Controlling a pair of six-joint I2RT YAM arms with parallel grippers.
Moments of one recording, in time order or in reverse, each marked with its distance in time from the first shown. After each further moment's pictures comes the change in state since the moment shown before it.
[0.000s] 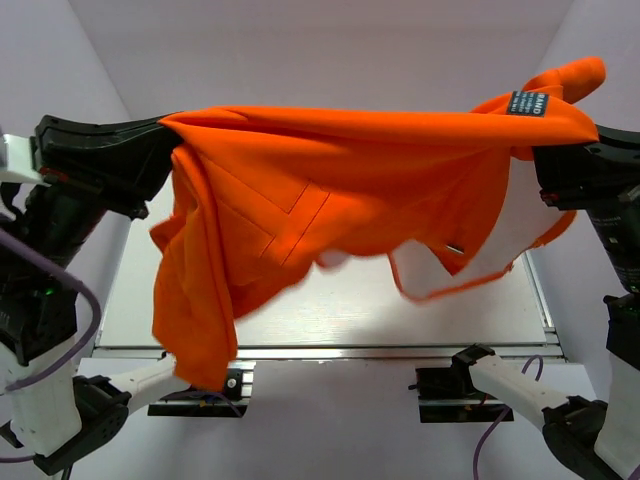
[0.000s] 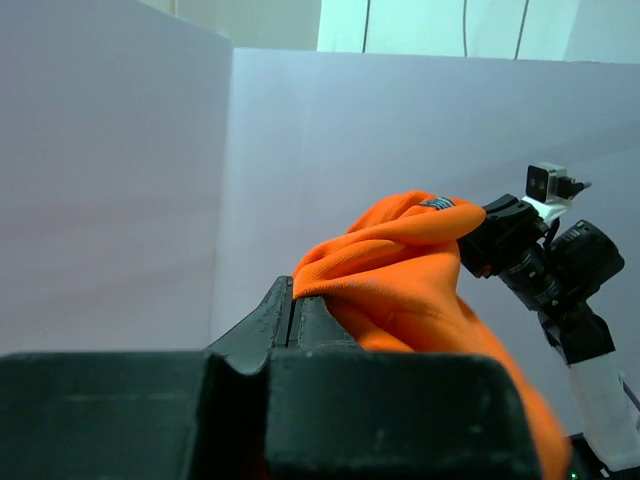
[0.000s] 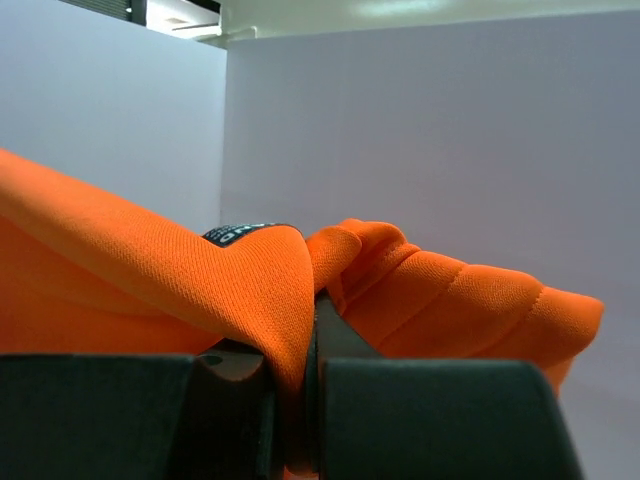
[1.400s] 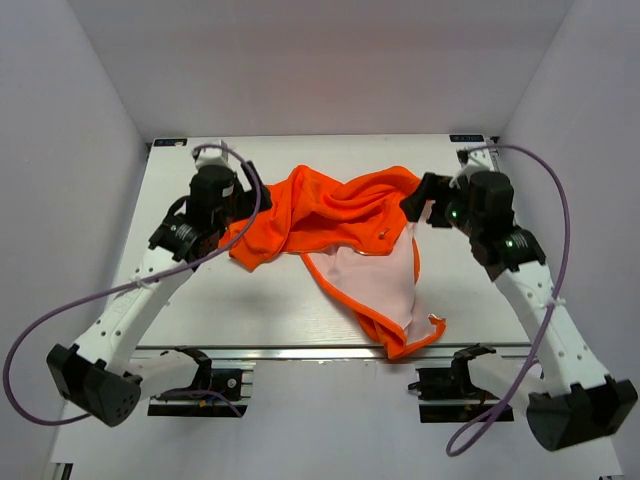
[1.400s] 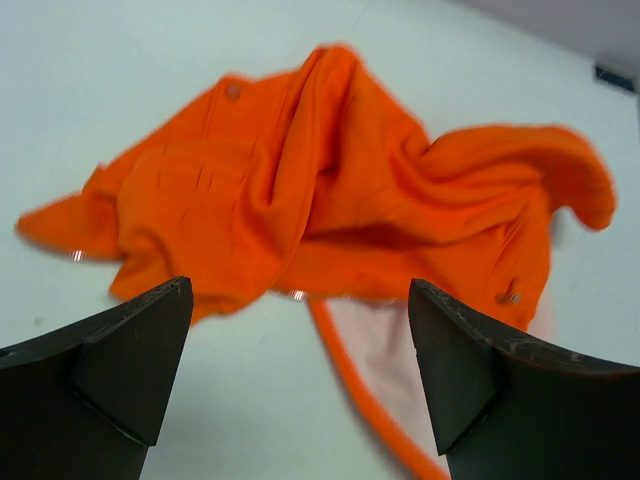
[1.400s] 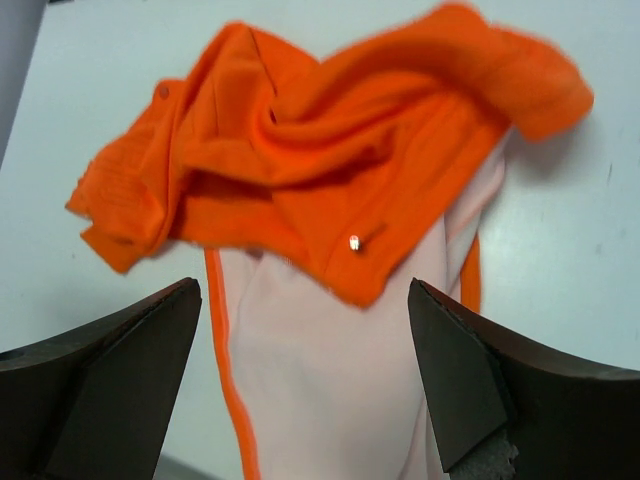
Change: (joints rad) left arm 0.059 0.129 -0.845 -0.154 -0.656 -0.116; right arm -0.150 0.126 -0.824 -0.116 0.098 0.280
